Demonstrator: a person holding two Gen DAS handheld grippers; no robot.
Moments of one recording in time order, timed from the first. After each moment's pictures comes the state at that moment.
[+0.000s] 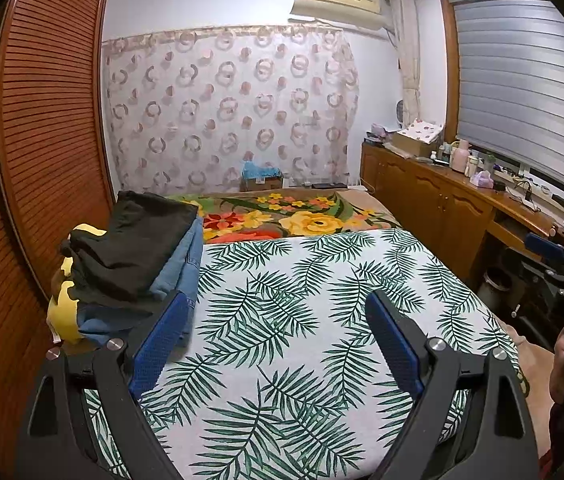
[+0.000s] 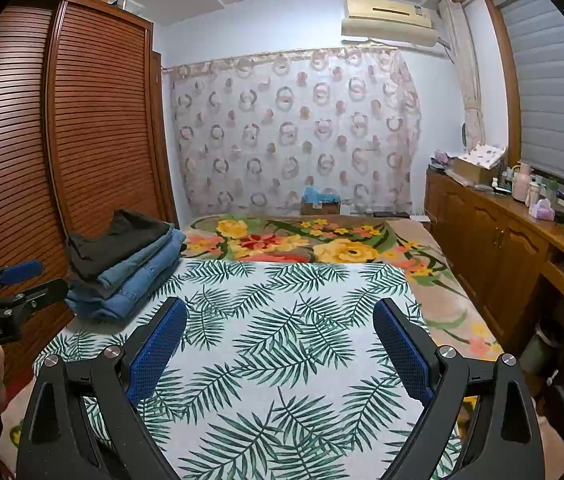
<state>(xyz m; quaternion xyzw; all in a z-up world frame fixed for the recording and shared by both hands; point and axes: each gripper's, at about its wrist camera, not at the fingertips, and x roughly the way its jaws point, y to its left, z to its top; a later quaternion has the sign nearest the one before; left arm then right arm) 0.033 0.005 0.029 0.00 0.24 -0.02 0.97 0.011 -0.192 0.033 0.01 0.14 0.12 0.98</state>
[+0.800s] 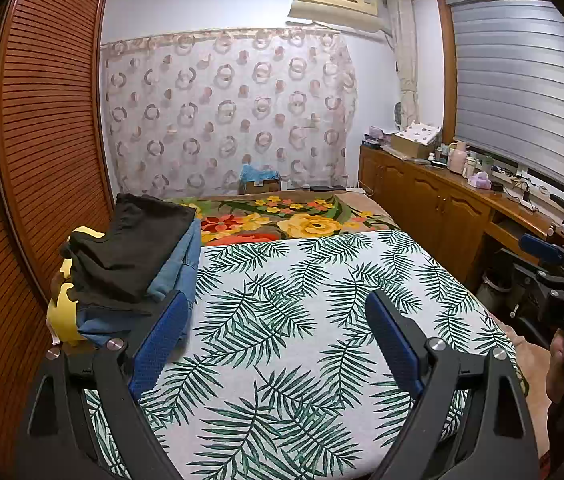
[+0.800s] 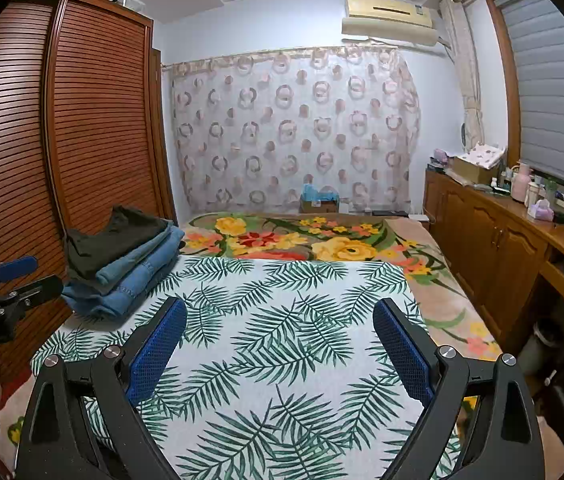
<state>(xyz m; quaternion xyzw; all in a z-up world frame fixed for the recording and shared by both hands) 0.032 0.004 0.031 0.00 0.23 -0.02 0.97 0.010 -0.192 0.034 0.01 0.14 0.12 0.98</state>
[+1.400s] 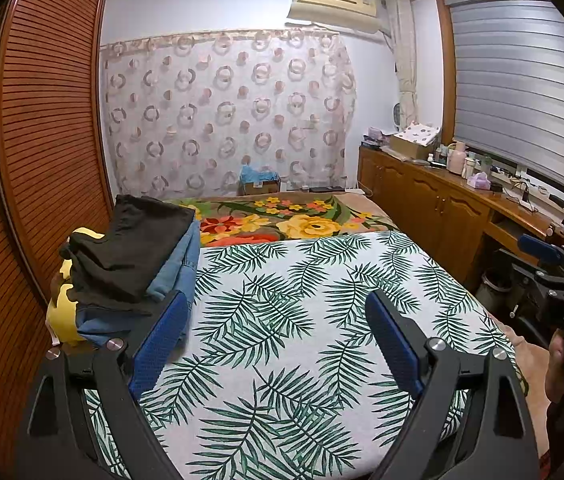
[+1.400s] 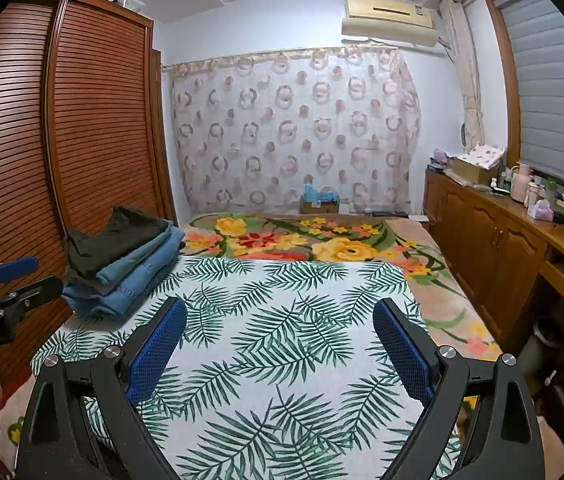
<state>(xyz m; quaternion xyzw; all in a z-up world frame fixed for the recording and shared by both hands) 0.031 0.004 0.029 0.00 0.23 -0.02 0.97 0.011 -0.194 0.033 0.01 0.14 0.12 0.98</state>
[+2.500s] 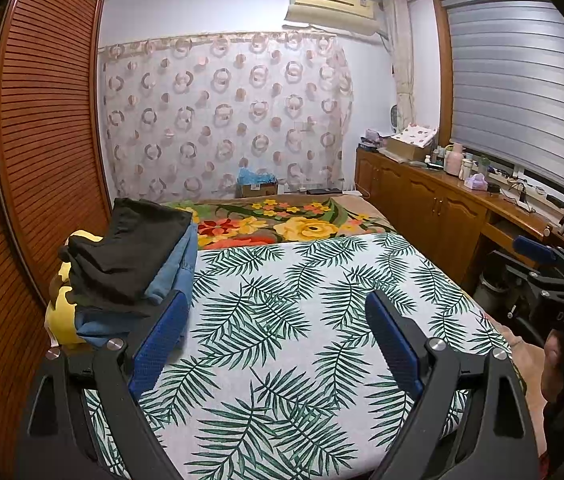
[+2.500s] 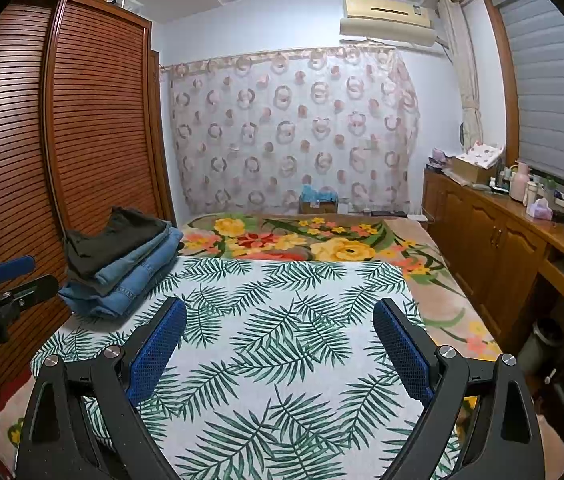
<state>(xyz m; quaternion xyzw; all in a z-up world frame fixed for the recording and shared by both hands) 0.029 0.001 0.032 0.00 0.23 -0.03 0.97 0.012 -0.196 0.031 0.01 0.14 0.12 0.98</state>
